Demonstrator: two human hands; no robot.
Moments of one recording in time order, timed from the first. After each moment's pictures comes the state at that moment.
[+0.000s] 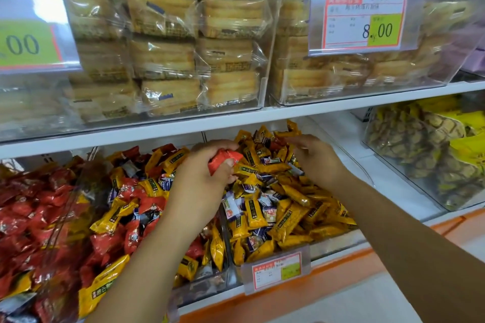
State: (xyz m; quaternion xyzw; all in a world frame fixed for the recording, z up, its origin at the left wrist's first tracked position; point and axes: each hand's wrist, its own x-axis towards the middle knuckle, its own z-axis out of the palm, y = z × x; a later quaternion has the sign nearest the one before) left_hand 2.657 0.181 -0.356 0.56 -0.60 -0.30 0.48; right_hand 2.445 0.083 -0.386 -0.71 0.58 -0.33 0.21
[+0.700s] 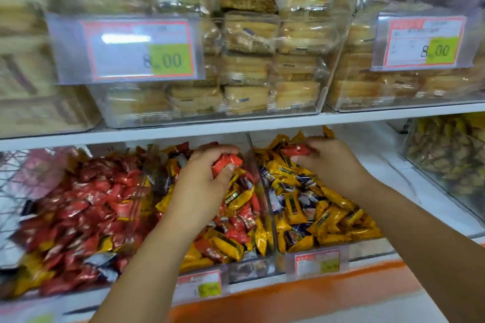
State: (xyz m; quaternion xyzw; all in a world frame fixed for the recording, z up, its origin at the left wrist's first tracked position) left_hand 2.722 0.214 -0.352 0.62 -0.61 -0.20 0.45; right_hand 2.502 0.126 -0.344 -0.77 0.52 -0.28 0.22
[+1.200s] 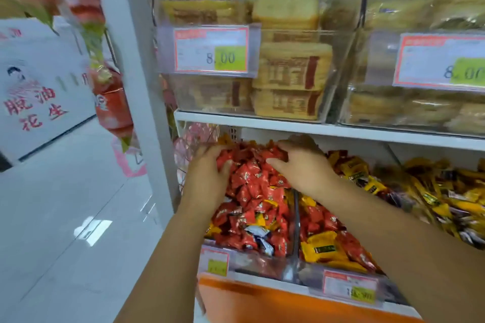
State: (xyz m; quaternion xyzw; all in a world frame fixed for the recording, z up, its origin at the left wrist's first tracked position) left_hand 2.939 0.289 -0.372 0.76 -0.49 -0.01 0.43; right_hand 2.781 0.189 -0.338 -0.89 0.42 -0.14 0.08
